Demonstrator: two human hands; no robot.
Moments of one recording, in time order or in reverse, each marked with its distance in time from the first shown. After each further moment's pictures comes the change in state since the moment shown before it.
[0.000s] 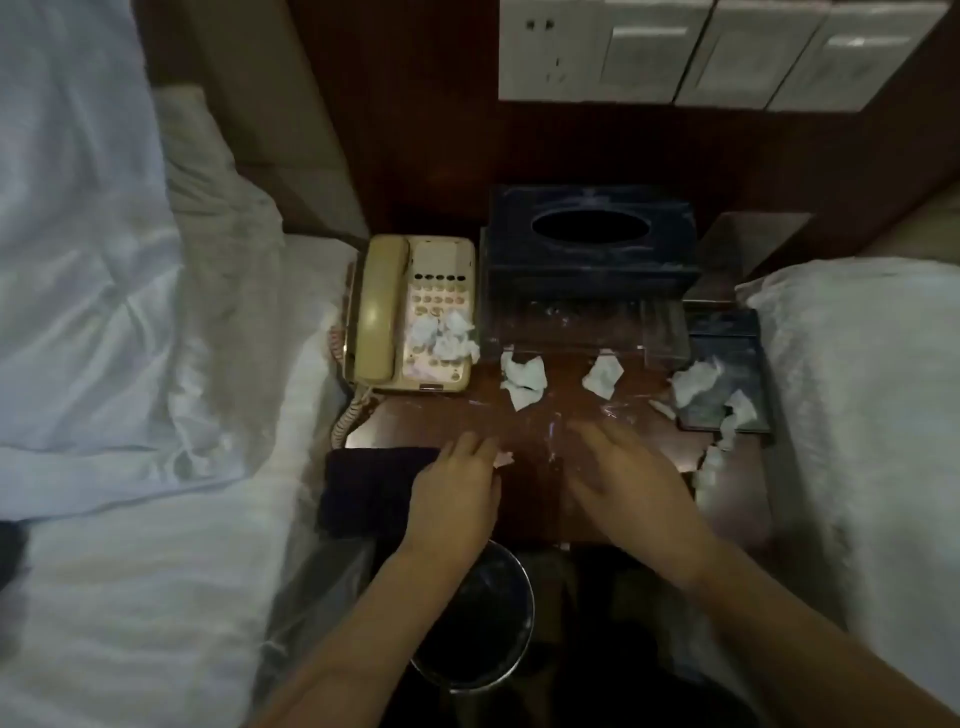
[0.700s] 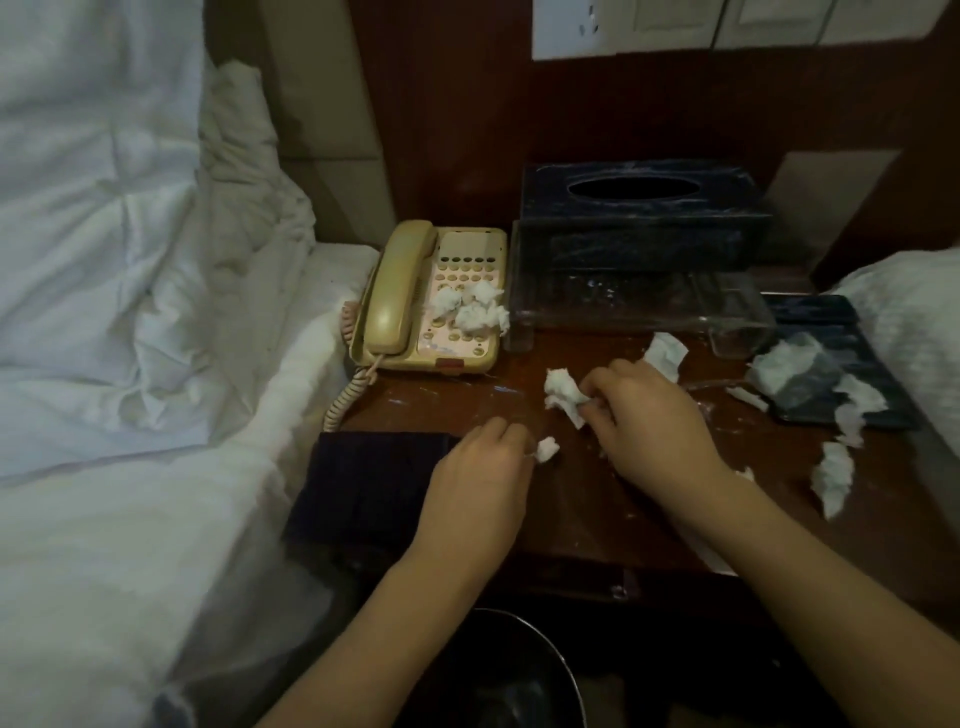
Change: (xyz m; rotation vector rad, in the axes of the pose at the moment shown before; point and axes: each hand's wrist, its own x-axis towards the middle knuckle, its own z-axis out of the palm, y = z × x) left_hand 0.018 -0.043 0.110 -0.035 0.422 0.129; right_hand 0.078 0.029 0.106 -0.105 0.399 -0.164
